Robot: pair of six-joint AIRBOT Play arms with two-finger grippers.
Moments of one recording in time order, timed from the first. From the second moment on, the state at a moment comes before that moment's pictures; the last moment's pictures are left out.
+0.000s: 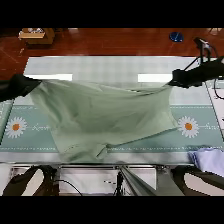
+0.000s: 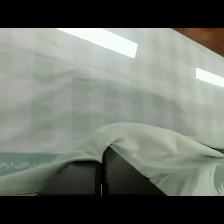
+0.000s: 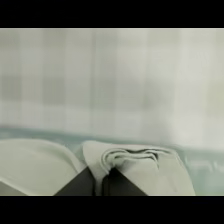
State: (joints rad) left arm 0.29 -0.87 0.86 0.69 -0.99 -1.24; right arm -0.06 -1.32 1.27 -1.18 1.15 1.50
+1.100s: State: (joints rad) left arm 0.04 -1.46 1.04 0.61 -0.62 -1.12; right arm -0.07 -1.58 1.27 -1.05 0.53 1.51
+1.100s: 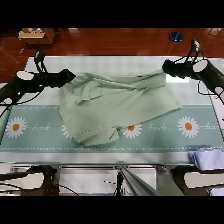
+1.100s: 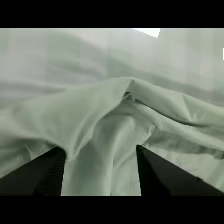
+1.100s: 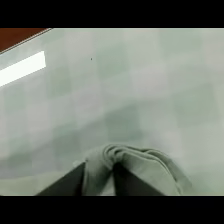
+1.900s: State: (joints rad) left arm 0.44 -1.02 0.68 0.90 -1.36 -1.40; right arm -0.41 -1.28 1.13 -1.44 1.00 1.38
